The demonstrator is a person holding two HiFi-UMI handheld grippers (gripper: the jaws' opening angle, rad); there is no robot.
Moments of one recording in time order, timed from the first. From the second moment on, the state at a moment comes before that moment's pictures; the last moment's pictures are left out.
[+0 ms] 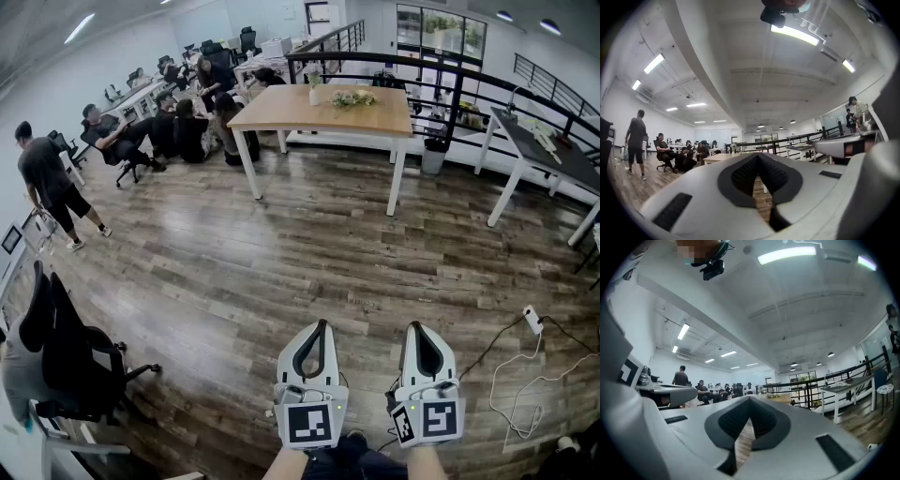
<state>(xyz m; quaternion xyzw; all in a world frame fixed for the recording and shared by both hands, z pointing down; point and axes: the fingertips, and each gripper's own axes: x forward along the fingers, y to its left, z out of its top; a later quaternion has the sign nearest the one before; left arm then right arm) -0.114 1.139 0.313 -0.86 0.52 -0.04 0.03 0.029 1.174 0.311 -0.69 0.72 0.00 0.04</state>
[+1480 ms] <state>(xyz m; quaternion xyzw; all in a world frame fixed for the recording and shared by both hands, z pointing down) -0.090 1.131 0.316 -0.84 0.55 -0.04 0.02 0.057 1.153 0.326 -0.66 0.75 -0.03 0.06</state>
